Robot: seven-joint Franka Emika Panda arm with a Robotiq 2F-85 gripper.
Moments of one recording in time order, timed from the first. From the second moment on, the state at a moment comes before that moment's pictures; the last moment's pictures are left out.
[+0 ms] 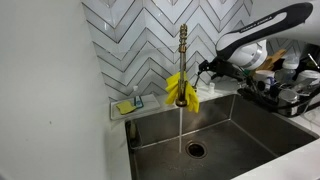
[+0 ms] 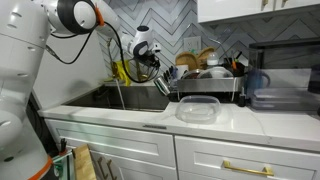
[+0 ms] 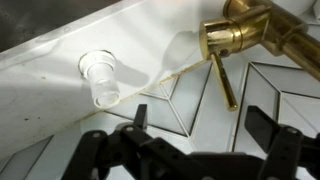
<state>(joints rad) 0.20 0.48 0.35 -1.63 0.32 2.72 -0.09</state>
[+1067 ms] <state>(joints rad) 0.08 0.18 0.20 -1.61 0.37 1.94 -0.08</state>
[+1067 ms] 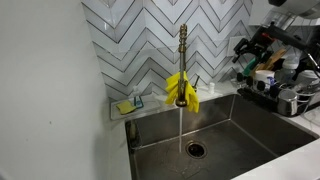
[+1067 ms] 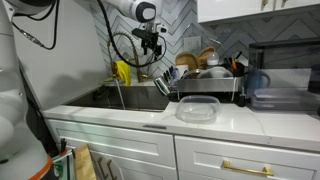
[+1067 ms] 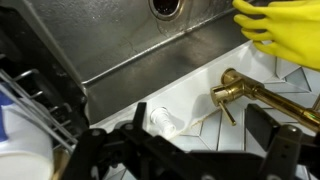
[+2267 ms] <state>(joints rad) 0.00 0.05 0.04 -1.63 0.31 1.69 -0.34</state>
